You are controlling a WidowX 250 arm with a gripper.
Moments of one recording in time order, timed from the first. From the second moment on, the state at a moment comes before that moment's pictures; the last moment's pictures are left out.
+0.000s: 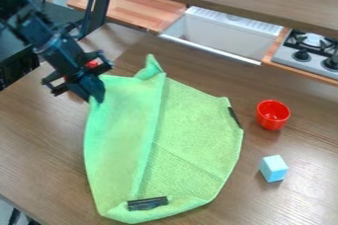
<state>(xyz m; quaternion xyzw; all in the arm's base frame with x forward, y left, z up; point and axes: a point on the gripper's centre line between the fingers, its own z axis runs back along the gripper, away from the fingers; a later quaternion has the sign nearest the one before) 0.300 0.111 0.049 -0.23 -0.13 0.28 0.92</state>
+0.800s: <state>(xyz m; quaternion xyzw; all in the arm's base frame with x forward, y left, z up) 0.264 0.143 0.040 -0.22 -0.07 0.37 0.90</state>
